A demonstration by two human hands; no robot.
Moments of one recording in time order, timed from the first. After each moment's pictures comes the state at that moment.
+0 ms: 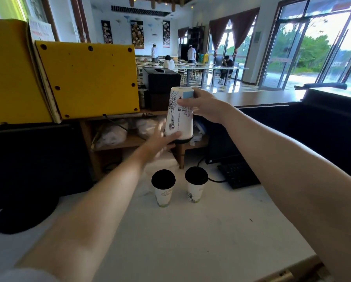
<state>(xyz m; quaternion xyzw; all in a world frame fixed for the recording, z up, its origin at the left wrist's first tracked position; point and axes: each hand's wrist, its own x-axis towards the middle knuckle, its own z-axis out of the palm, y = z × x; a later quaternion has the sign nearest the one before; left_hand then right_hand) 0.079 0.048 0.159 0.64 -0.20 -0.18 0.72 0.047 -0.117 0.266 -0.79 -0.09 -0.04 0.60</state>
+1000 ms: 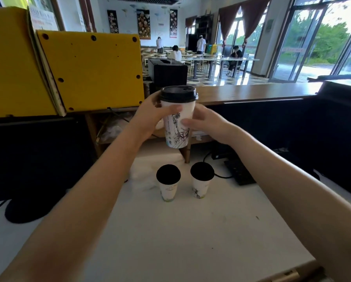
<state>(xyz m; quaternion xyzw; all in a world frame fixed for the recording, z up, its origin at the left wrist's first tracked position) 0.067 0.074 0.222 0.65 -0.27 -0.04 0.71 0.016 -0.105 0.215 -0.81 -0.14 -0.02 0.57</state>
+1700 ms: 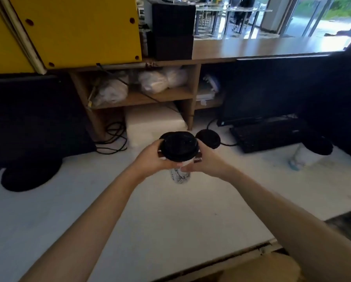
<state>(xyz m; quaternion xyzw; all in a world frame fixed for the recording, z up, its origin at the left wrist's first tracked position) 0.015 0.102 0.056 0.77 -0.19 -0.17 0.59 -0.032 -0.083 0.059 -0.85 -0.01 0.06 0.53</state>
